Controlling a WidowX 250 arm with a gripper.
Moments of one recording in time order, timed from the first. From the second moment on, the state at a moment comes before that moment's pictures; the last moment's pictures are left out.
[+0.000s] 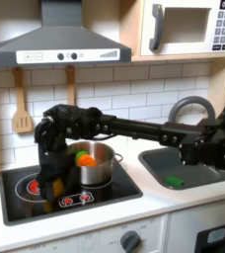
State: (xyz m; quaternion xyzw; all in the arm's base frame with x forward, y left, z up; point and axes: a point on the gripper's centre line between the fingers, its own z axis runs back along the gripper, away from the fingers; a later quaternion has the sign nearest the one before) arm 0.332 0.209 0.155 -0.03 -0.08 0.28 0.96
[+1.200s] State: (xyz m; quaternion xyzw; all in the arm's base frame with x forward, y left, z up) arm 0.354 0.209 0.151 -0.03 -0.10 0.26 0.96
